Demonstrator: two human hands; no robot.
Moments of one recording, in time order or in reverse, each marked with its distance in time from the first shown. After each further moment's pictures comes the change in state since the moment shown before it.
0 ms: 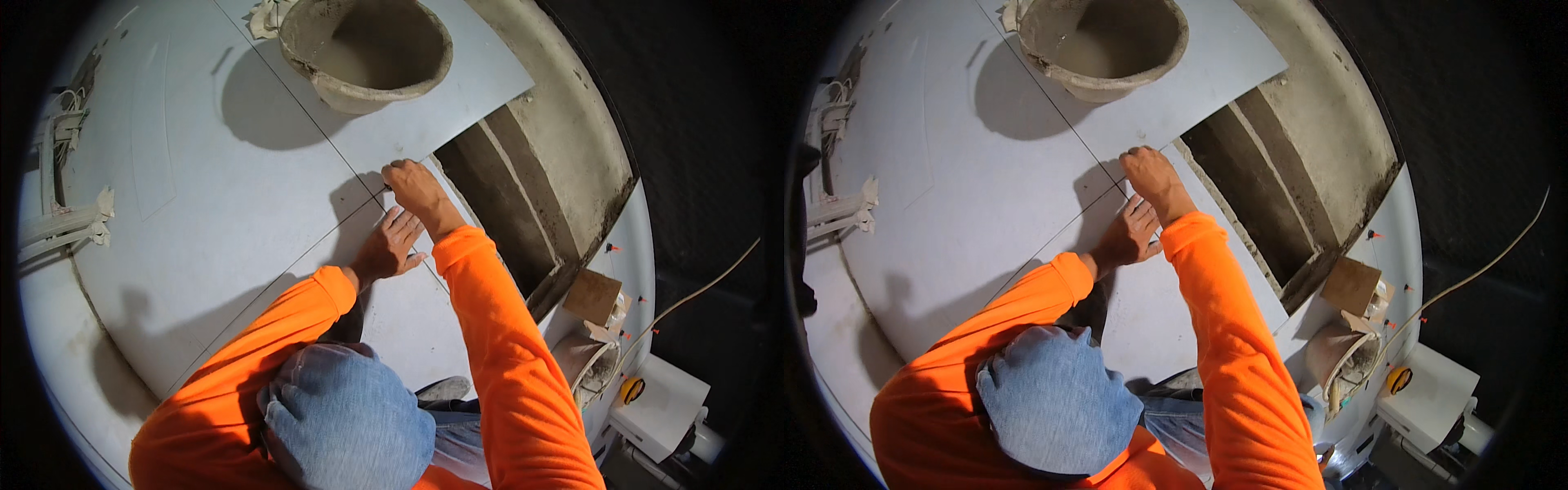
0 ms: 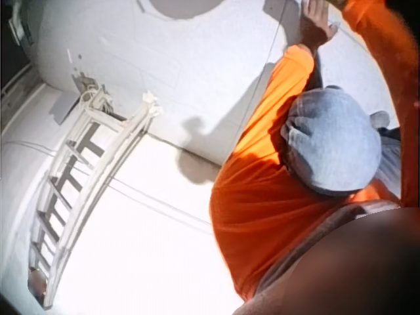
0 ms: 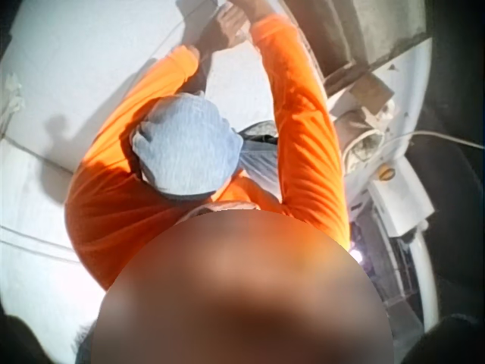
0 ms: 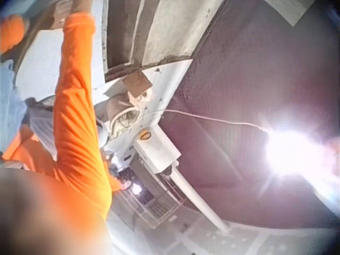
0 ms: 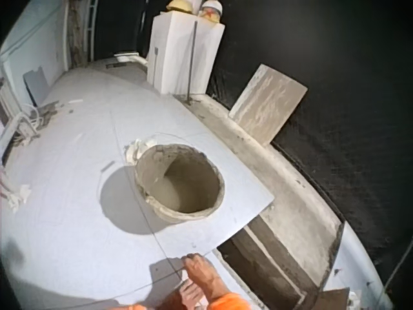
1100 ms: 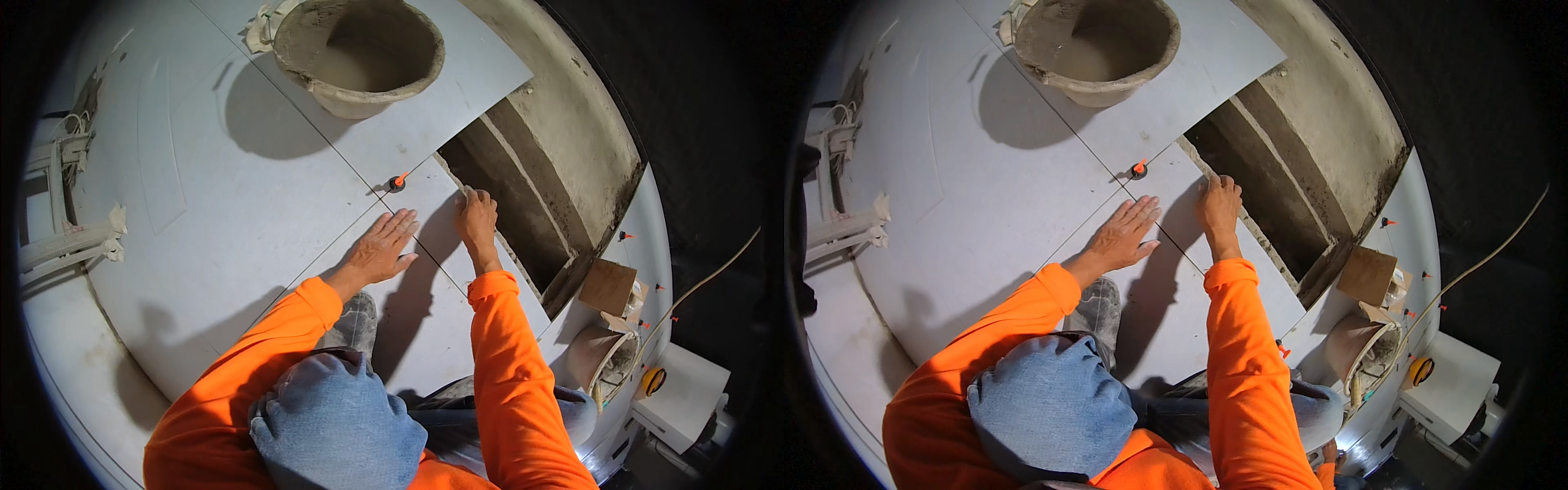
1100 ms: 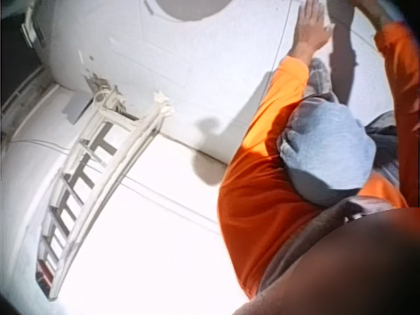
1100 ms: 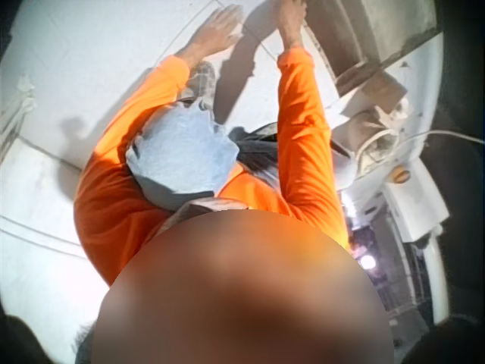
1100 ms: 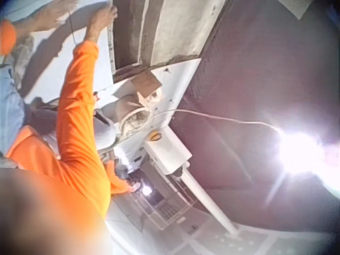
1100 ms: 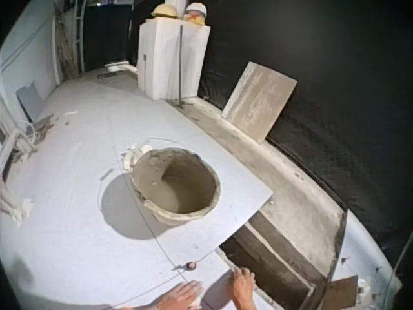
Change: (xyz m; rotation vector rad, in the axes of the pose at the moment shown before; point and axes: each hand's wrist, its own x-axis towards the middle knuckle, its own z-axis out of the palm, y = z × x) left_hand -0.026 -0.014 -0.020 0.069 -0.218 -0.075; right_hand -0.117 0.042 0.041 0.067 0.333 0.774
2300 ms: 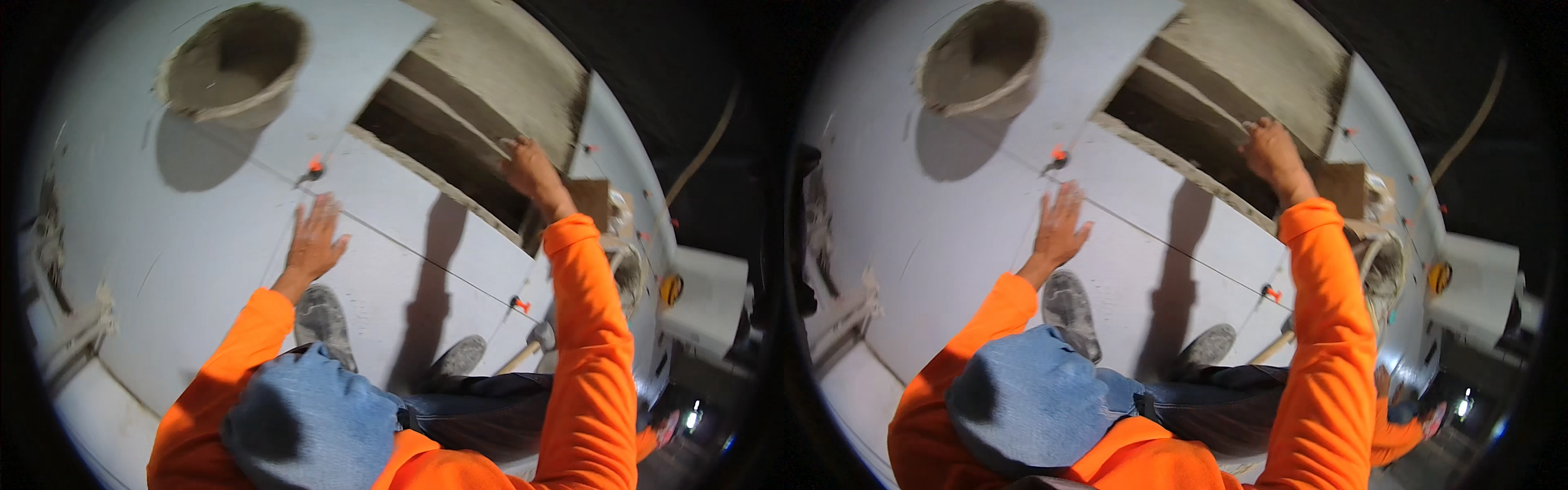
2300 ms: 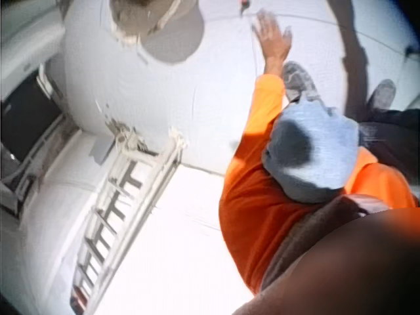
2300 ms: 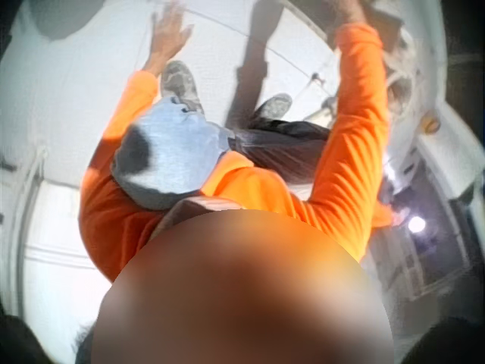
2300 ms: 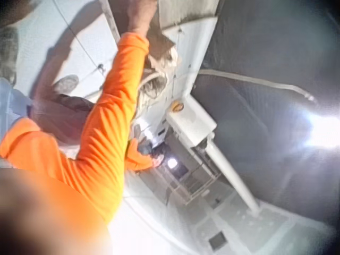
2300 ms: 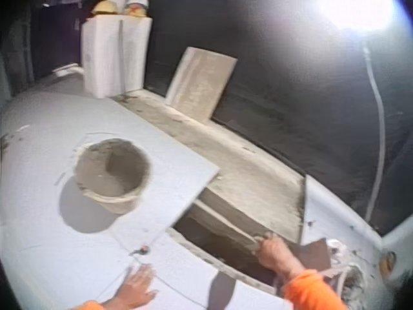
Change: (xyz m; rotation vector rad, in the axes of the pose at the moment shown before) left_hand -0.010 0.002 -0.002 0.079 -0.038 -0.068; right_hand 0.004 0.174 -0.191 -0.470 -0.218 -0.163
